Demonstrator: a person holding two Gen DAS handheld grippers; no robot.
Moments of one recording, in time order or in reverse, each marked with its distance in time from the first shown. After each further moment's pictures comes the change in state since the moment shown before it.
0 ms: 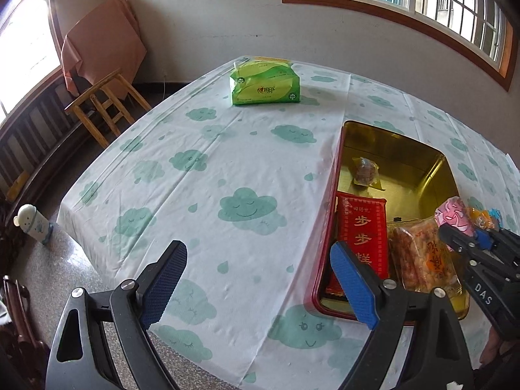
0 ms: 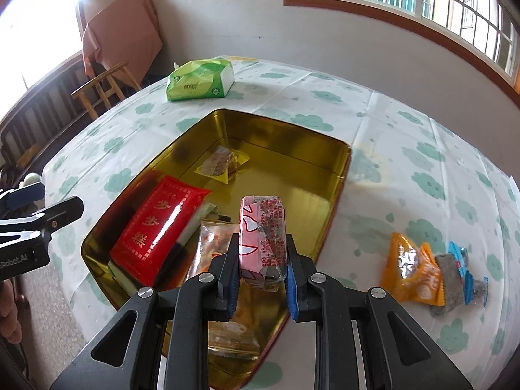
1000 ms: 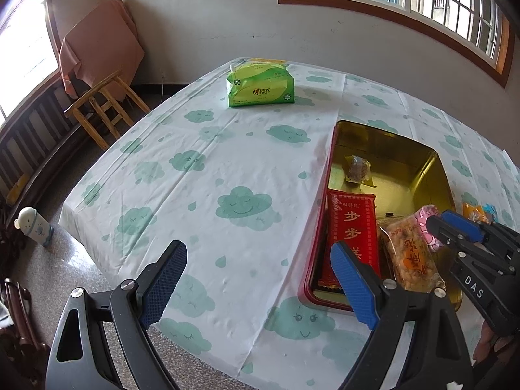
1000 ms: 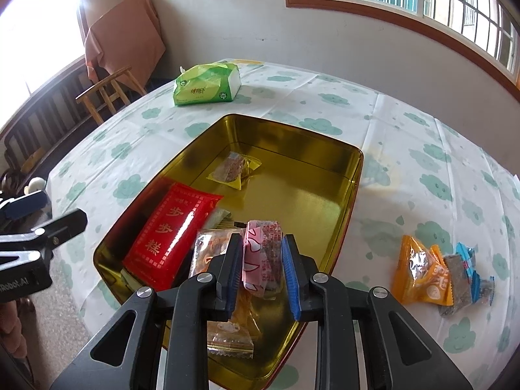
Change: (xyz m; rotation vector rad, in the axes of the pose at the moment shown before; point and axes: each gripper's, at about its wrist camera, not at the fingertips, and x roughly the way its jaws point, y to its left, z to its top) left arm -0.011 -0.007 -0.003 0.018 0.003 -0.004; right arm -0.005 0.001 0.001 0.030 -0.018 0.035
